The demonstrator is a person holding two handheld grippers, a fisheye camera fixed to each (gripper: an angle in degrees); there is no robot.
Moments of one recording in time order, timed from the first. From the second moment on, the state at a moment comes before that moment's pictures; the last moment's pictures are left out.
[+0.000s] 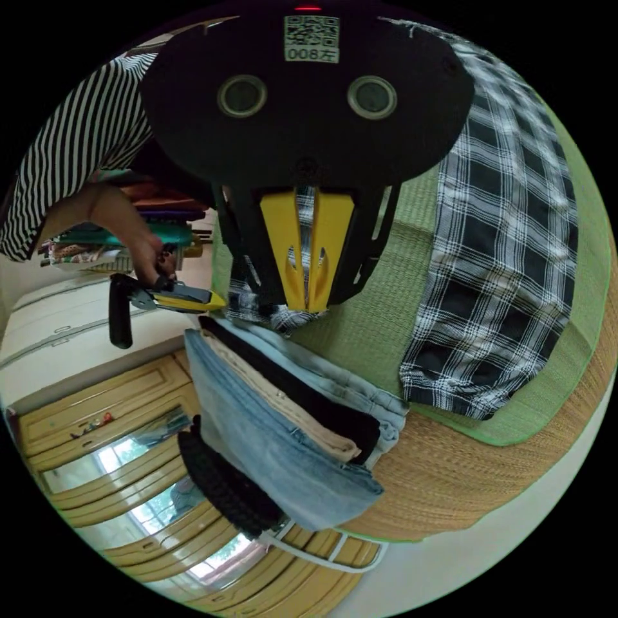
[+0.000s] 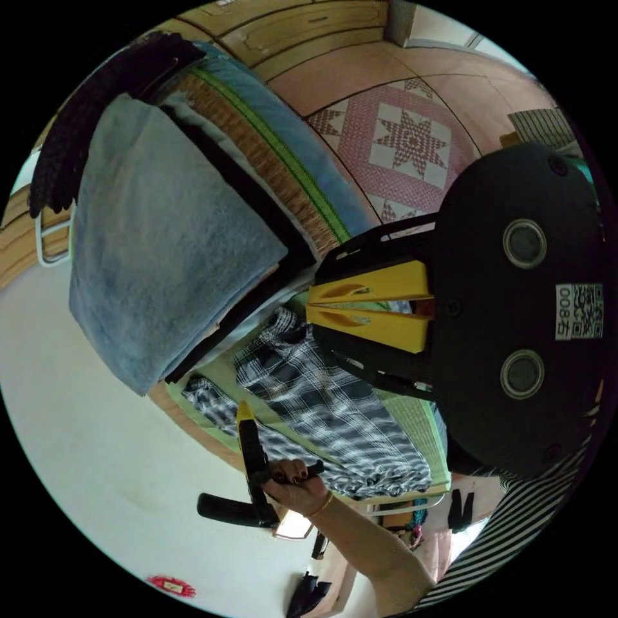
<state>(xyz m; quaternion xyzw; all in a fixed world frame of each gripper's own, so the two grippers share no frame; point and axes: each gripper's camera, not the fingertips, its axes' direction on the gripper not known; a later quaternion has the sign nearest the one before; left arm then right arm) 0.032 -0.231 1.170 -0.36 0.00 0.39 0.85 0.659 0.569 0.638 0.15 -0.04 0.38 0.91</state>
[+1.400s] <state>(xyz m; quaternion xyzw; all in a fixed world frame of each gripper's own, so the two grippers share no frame) -0.523 0.036 0.354 -0.06 -0.25 -0.07 0.96 0.109 0.102 0.749 -0.07 -0.14 -0.18 0.97</state>
